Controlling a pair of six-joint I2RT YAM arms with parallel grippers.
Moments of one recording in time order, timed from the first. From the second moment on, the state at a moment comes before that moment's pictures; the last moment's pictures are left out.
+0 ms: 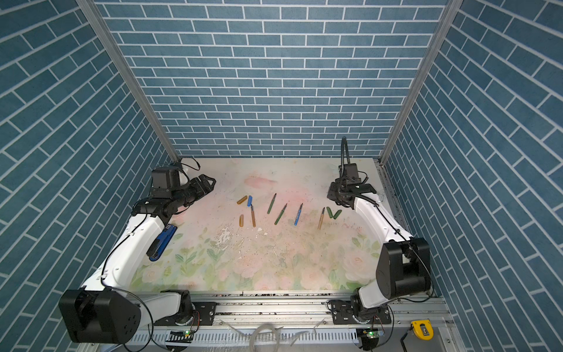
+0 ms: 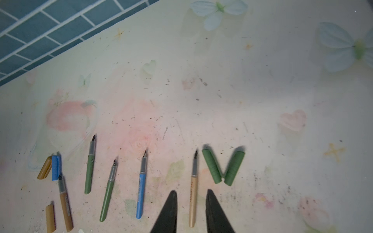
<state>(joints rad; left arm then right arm) -0.05 1.23 1.10 -0.49 0.24 -0.60 0.28 1.54 1.24 -0.60 -0.01 0.45</state>
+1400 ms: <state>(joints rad) -0.05 1.19 1.00 -0.45 0.43 -0.66 0.78 2.59 2.43 -0.87 -0.08 0.50</state>
